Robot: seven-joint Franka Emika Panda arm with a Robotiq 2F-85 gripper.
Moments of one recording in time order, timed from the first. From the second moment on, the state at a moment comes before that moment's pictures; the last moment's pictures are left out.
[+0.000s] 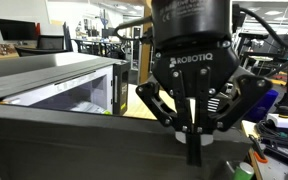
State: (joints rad) arm 0.30 -0.13 0.21 -2.33 0.41 2.02 -1.29
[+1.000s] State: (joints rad) arm 0.14 -0.12 0.07 -2.43 0.20 2.48 -1.17
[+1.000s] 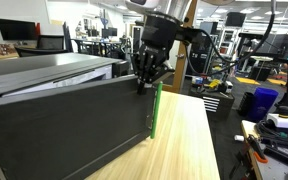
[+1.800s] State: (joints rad) arm 0.15 0.19 0.06 -2.36 0.25 3.11 -1.08
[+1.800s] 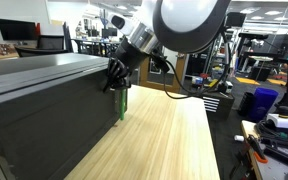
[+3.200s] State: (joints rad) arm 0.13 -0.09 0.06 -2.21 0.13 2.14 -0.37
